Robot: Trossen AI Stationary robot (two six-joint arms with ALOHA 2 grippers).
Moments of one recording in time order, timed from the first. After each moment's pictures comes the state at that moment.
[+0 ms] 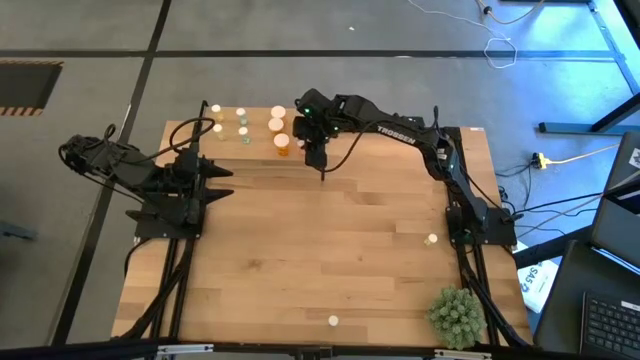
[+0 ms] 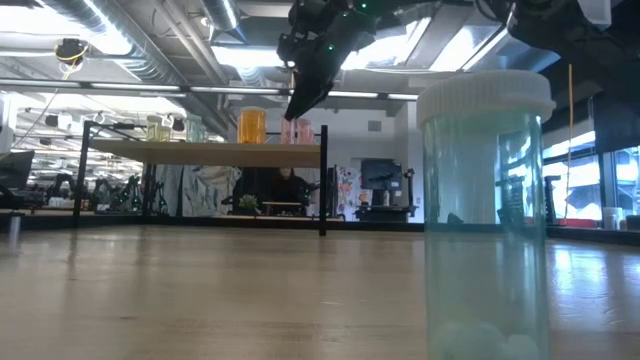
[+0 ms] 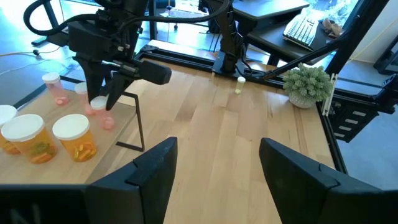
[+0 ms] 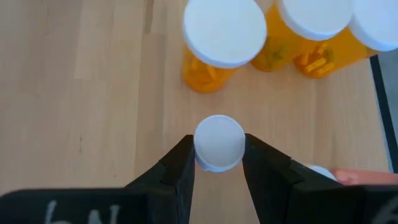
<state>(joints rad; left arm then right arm) -0.44 0.66 1.11 -0.75 -0.62 -0.34 -0.36 2.25 2.36 -1.06 -0.08 -0.37</state>
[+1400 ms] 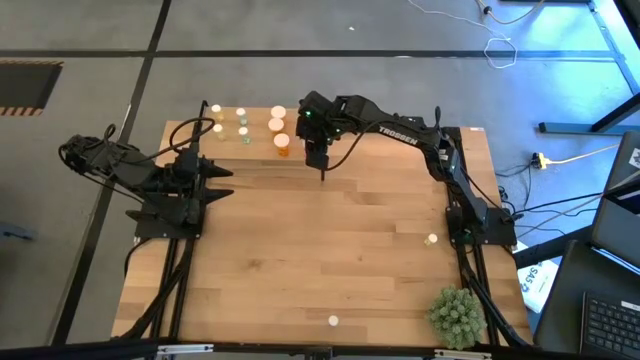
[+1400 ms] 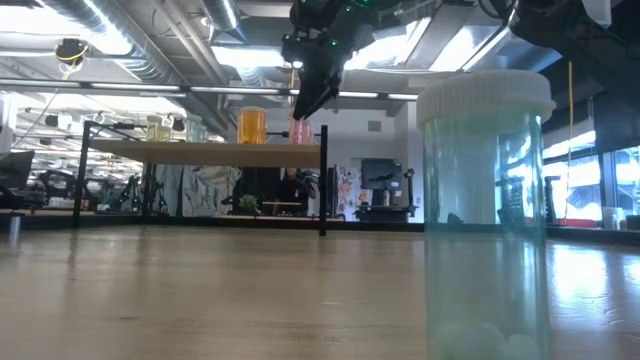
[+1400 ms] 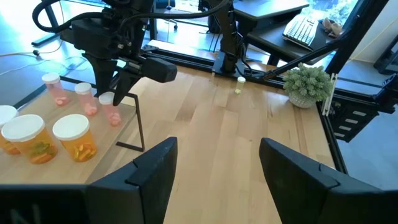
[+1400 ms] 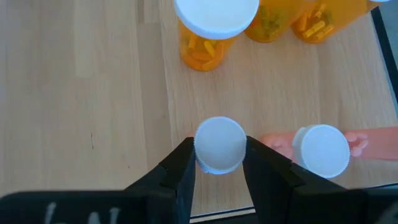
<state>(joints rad) -0.44 0.66 1.11 -0.75 -0.62 -0.34 -0.35 2.25 2.36 -1.15 -0.02 -0.25</state>
